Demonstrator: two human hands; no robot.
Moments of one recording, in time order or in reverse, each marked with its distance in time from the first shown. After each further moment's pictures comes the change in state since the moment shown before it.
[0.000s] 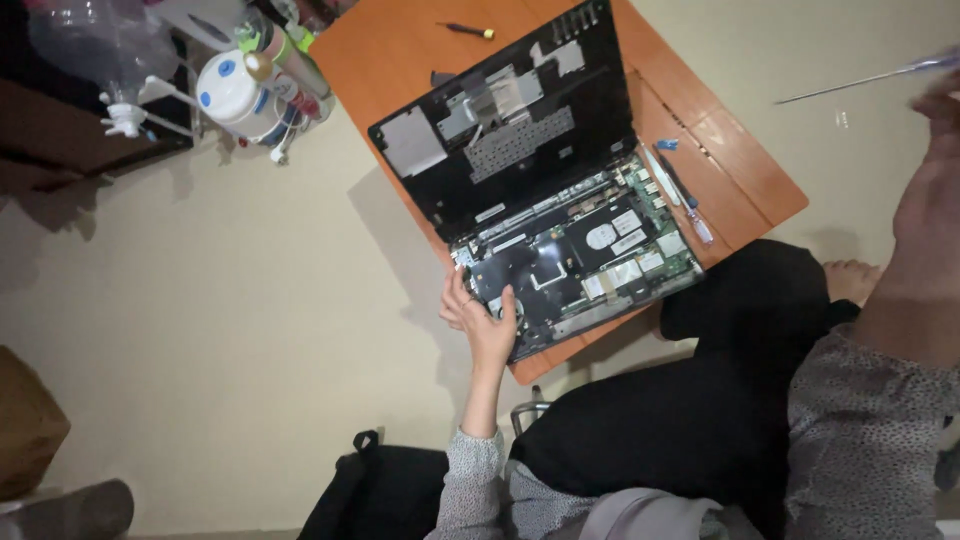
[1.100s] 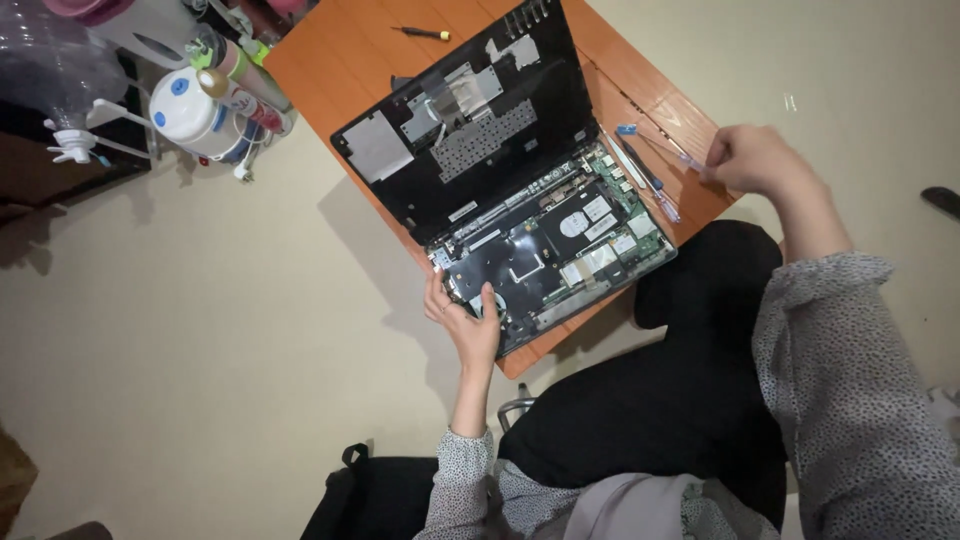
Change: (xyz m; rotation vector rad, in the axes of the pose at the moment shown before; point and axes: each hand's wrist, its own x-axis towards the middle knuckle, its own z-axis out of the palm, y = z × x) left_hand -0.002 0.004 -0.005 -0.112 0.035 0.094; right_hand 0.019 -0.010 0.082 -0.866 -0.639 0.894
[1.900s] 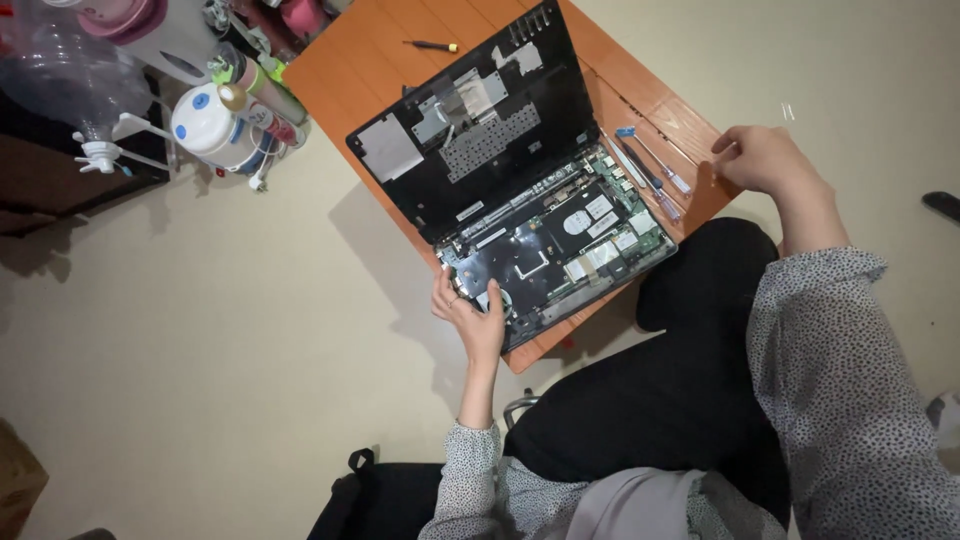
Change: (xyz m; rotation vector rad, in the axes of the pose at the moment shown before) left_hand -0.002 -0.005 0.002 -0.002 0.010 -0.001; right_hand -0.019 -0.001 -0.008 0.018 0.040 0.035
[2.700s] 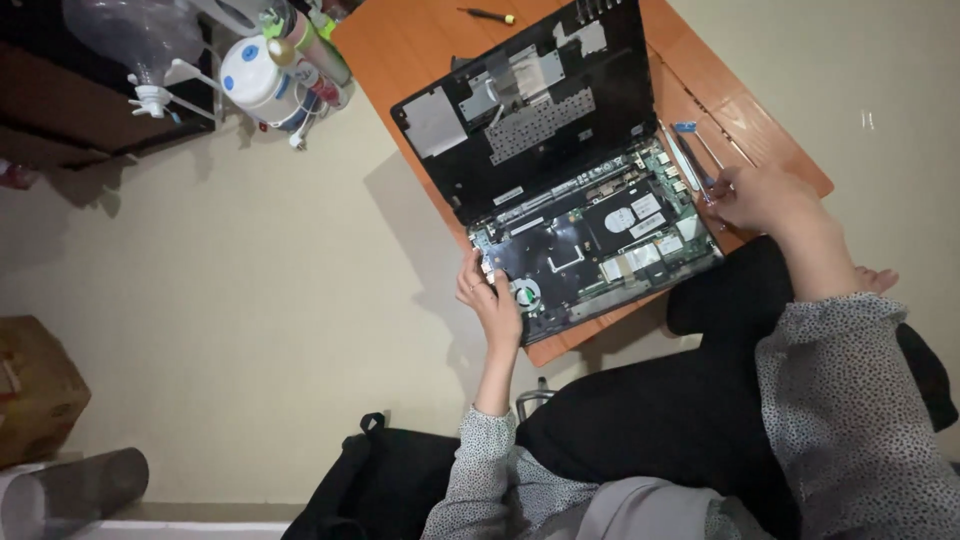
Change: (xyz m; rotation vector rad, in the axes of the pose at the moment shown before) left_hand 0.000 -0.012 0.003 -0.086 0.013 -0.139; right_hand 0.011 -0.023 0.055 -0.427 -0.168 -0.148
